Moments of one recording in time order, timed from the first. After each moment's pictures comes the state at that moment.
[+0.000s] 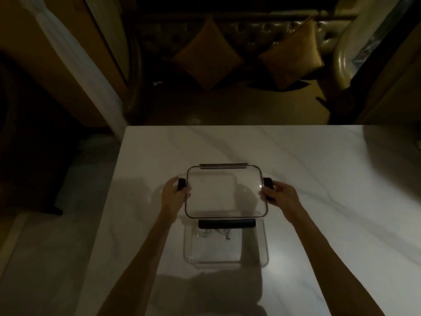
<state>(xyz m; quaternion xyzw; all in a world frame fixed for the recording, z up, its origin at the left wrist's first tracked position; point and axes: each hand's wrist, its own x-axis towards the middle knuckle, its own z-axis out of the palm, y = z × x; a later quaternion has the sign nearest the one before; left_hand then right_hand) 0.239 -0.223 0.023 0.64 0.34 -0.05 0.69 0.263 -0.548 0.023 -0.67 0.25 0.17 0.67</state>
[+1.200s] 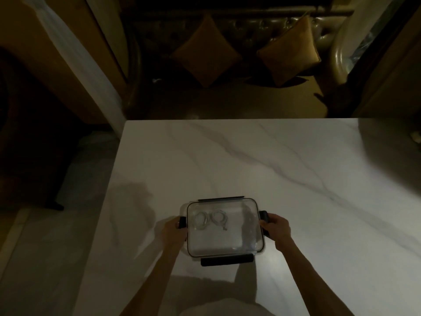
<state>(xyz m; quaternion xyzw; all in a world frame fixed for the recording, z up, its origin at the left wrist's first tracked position) 0.117 -0.240 -0.043 0.81 0.34 -0.12 0.47 0.153 -0.550 -0.046 -0.75 0.35 0.18 0.54</state>
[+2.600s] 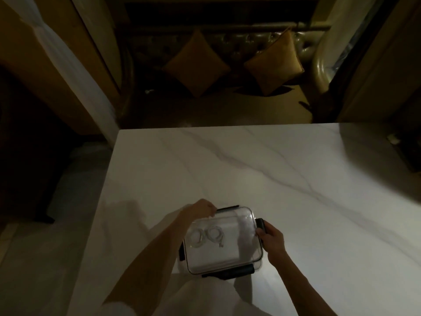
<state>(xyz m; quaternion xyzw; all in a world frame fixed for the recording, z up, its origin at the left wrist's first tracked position) 0.217 -0.310 -0.010 0.82 0.04 -0.44 0.37 0.114 -0.557 -0.031 -0.69 0.35 0.13 0.62</state>
